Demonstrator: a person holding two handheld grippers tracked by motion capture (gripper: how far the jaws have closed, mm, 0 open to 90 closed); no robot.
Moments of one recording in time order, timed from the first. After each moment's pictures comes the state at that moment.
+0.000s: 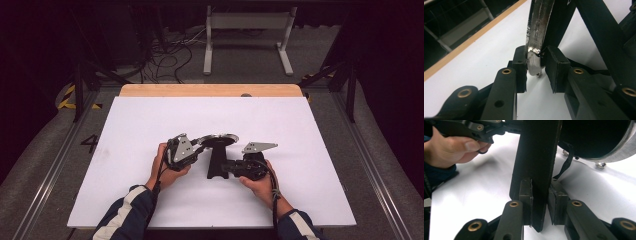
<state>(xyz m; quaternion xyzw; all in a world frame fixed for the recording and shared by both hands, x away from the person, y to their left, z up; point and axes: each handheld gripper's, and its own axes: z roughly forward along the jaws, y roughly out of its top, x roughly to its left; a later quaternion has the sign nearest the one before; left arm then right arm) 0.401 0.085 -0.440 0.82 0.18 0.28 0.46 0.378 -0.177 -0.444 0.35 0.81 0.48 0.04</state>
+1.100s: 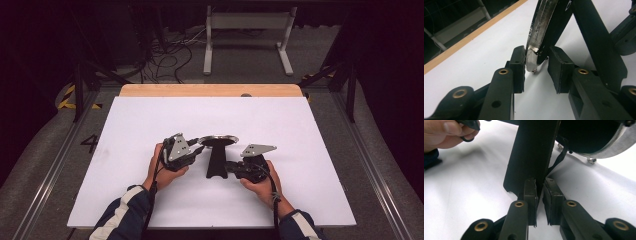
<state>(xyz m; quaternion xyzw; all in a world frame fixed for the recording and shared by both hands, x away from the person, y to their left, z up) 0.399 0.096 -0.436 0.82 0.19 0.25 0.47 0.368 -0.176 -0.439 0.34 0.83 0.44 0.09</state>
